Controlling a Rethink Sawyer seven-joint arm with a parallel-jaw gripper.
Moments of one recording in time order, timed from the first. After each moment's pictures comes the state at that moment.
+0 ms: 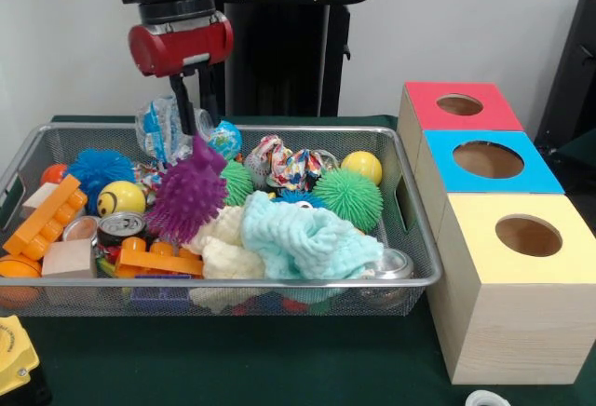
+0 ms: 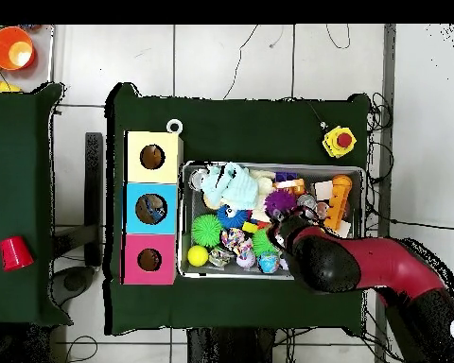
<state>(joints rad) -1.02 -0.80 0.71 1.99 -0.56 0.42 0.98</state>
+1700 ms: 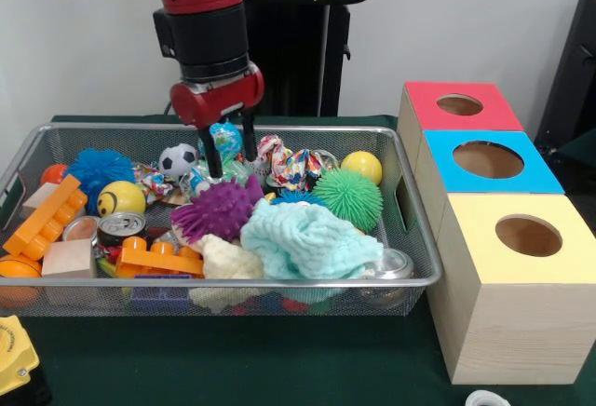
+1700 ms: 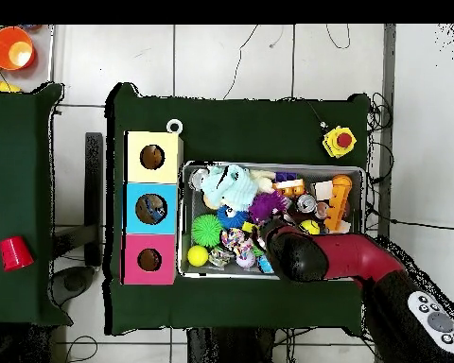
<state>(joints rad) -0.88 -0.67 0.54 1.91 -0.59 0.38 0.98</state>
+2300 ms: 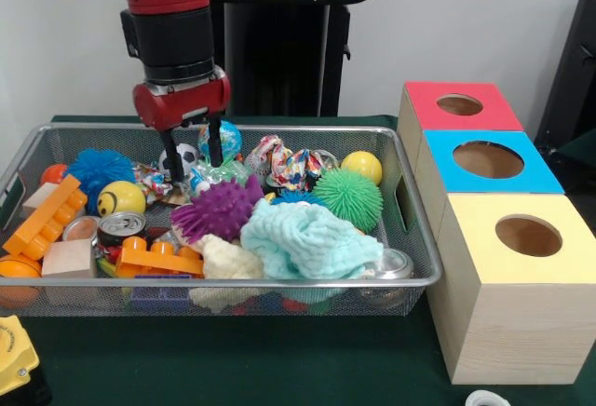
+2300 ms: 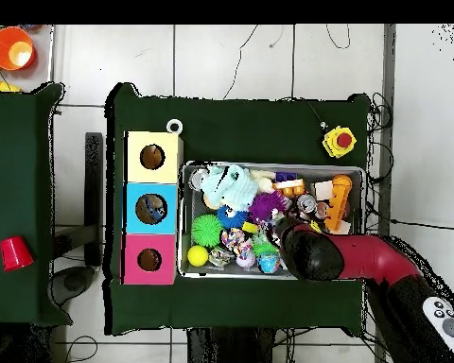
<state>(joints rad) -0.89 -0.66 0.51 1.88 -0.59 0.38 0.98</state>
